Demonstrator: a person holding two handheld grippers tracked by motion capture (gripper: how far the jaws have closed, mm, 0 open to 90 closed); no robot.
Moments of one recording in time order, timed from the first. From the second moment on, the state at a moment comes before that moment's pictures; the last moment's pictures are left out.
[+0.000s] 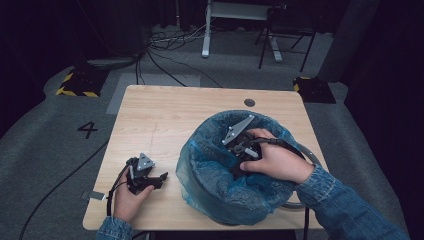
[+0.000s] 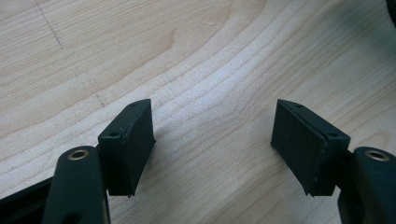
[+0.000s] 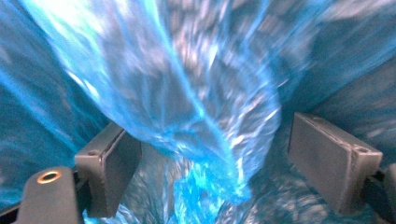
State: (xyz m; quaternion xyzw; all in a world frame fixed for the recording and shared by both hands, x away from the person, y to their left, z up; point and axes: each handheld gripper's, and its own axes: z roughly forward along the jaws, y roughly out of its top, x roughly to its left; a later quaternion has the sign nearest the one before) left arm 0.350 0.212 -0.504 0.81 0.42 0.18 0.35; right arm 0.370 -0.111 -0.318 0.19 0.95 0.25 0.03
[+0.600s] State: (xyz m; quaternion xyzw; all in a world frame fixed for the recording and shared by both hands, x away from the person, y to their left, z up) left arm 0.350 0.211 -0.505 0.81 0.43 0.18 0.35; right arm 0.360 -0.146 -0.248 0.19 0.89 0.40 0.10
